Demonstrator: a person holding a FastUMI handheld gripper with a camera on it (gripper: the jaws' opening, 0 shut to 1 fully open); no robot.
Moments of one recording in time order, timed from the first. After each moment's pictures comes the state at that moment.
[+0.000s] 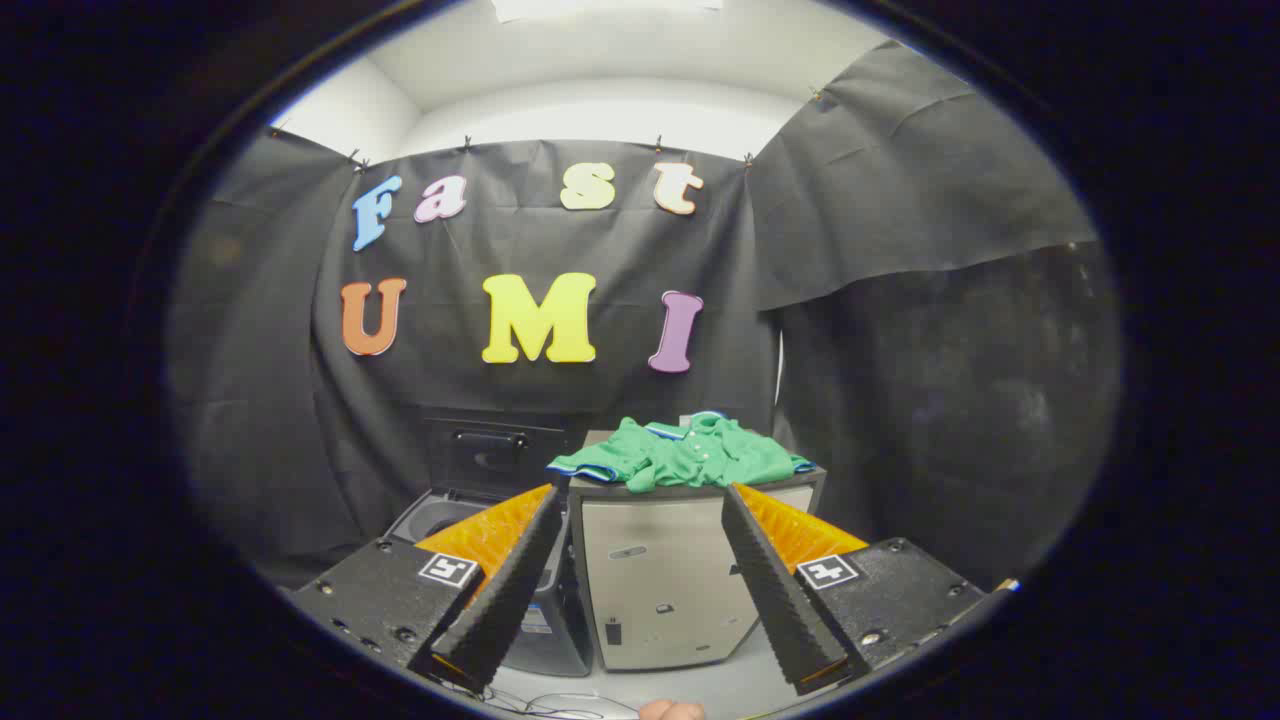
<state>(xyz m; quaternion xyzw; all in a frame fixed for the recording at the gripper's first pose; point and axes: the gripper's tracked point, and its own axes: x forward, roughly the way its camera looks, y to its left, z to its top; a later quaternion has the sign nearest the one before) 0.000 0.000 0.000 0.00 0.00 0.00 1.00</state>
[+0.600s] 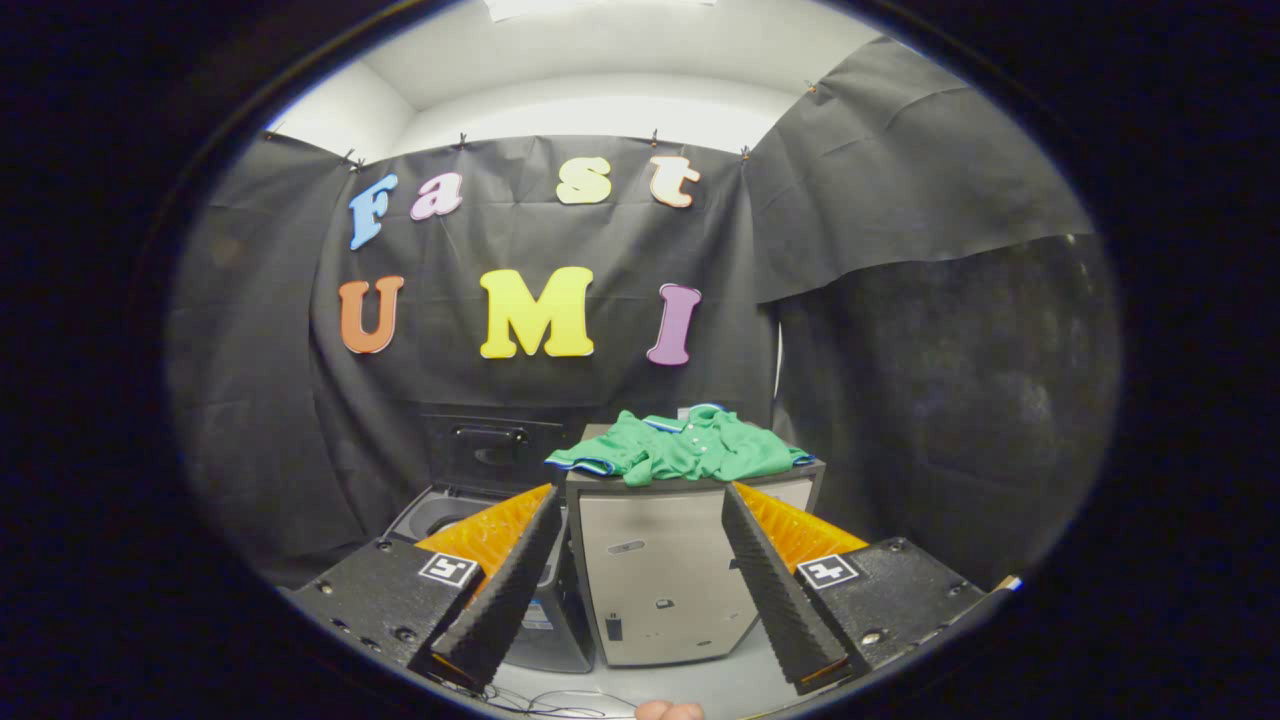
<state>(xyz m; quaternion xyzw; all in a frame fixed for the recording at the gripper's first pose) -0.001 -0.008 0.000 0.00 0.00 0.00 1.00</state>
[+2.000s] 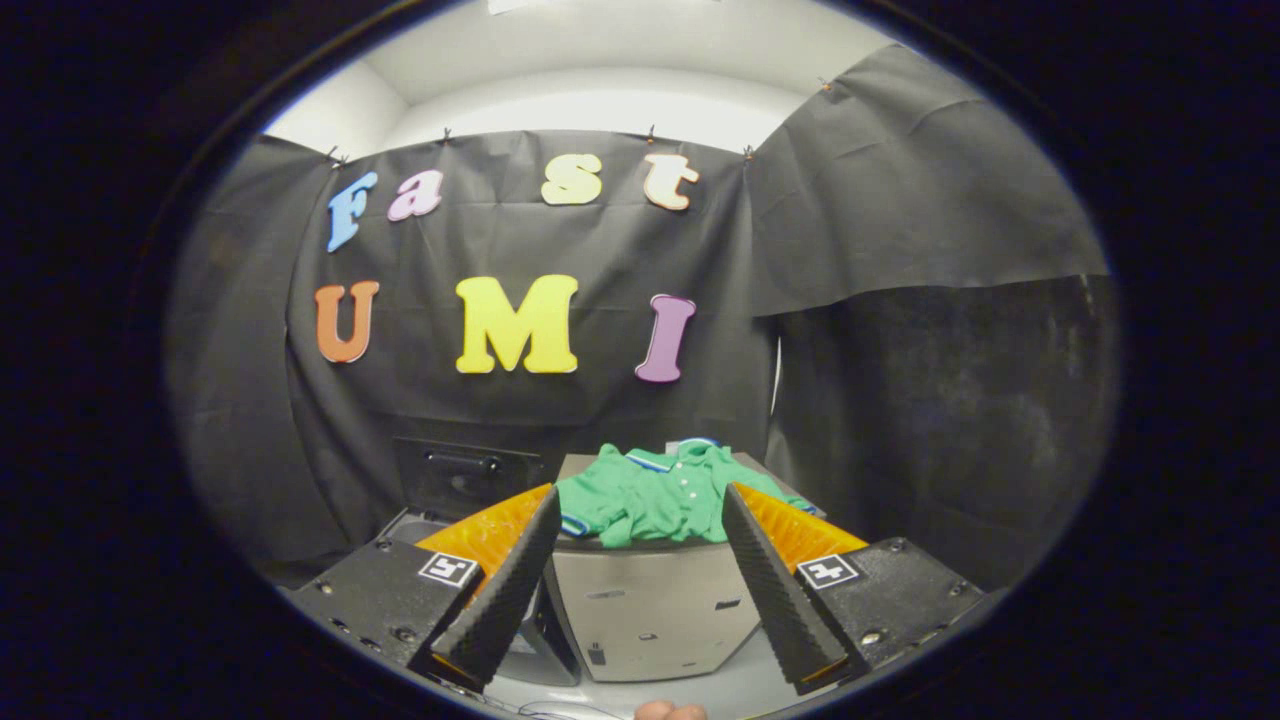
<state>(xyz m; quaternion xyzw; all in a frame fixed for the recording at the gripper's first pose) 0.105 -0.034 0.076 0.00 0.00 -0.02 1.00</state>
